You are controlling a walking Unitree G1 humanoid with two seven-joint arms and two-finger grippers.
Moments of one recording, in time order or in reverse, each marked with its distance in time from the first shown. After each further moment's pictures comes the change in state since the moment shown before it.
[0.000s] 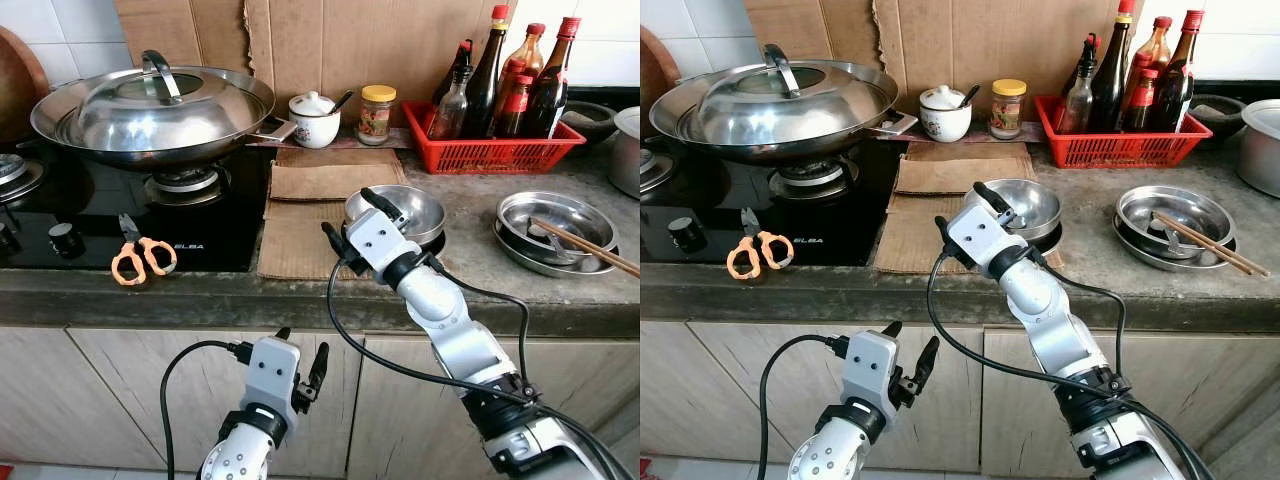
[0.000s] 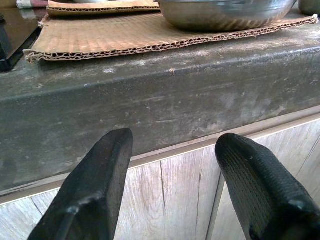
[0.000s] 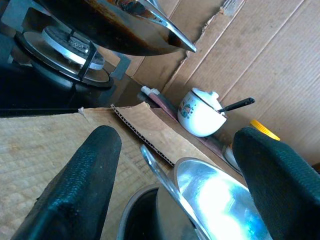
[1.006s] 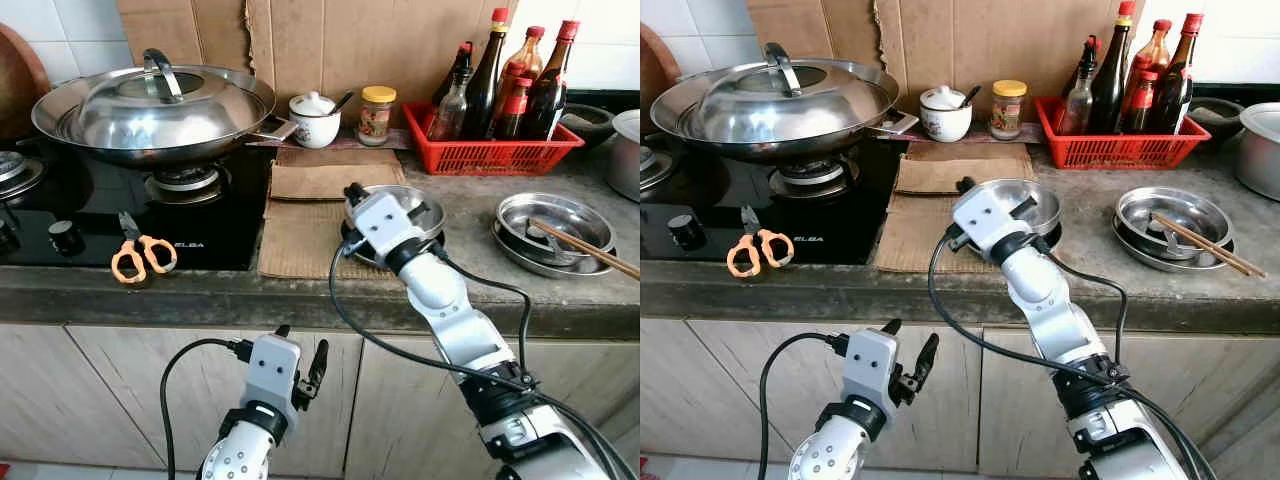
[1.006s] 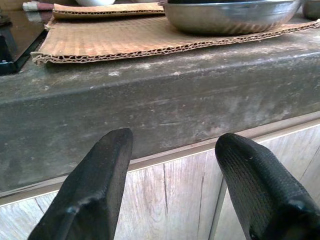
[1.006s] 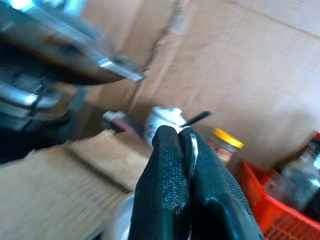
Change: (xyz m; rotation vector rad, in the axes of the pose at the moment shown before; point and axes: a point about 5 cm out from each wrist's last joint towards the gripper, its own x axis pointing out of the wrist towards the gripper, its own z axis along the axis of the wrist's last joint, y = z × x) left arm 0.001 0.002 0.001 0.003 -0.006 0.017; right arm 0.004 -0.030 0.014 0.159 -0.093 -0.236
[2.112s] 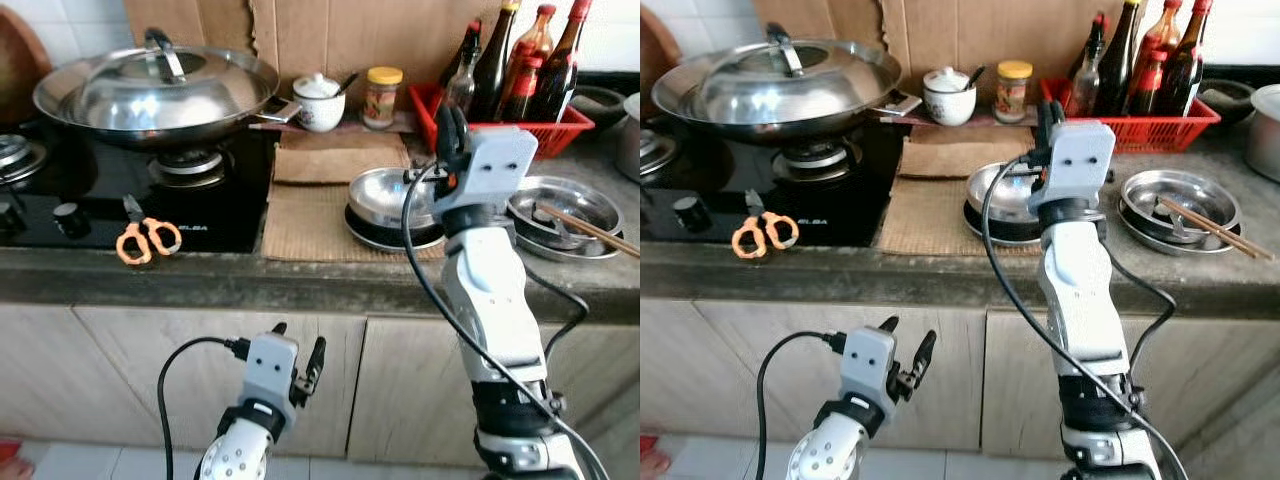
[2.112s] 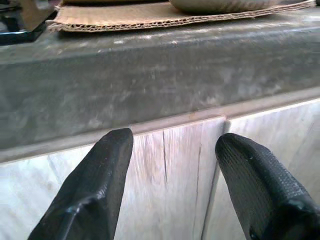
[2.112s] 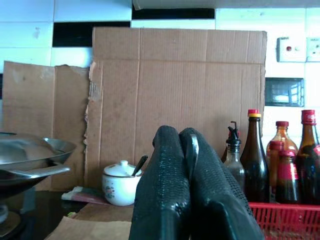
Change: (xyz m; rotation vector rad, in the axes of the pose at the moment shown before) left arm 0.001 0.002 0.001 0.002 -0.009 0.004; right arm -0.015 -0.043 0.057 0.222 -0.169 -0.343
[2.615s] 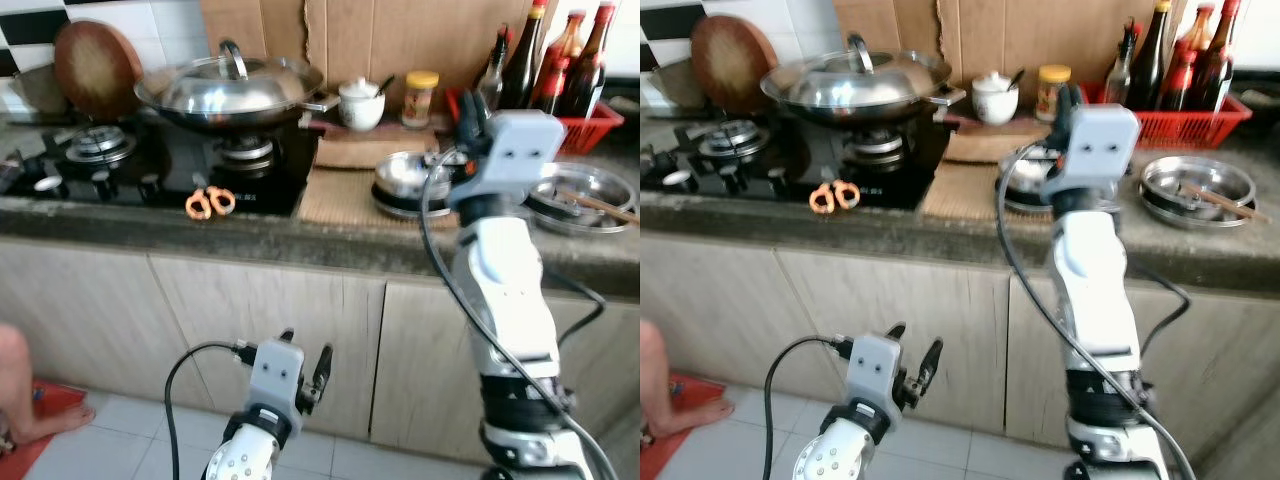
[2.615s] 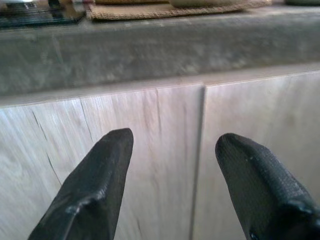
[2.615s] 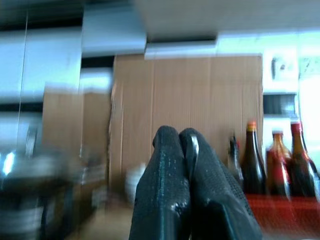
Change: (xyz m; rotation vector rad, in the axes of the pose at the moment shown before) left arm -0.002 -0.003 -0.005 -0.009 0.019 -0.014; right arm -0.014 -0.013 -0.006 -0.027 0.049 -0.025
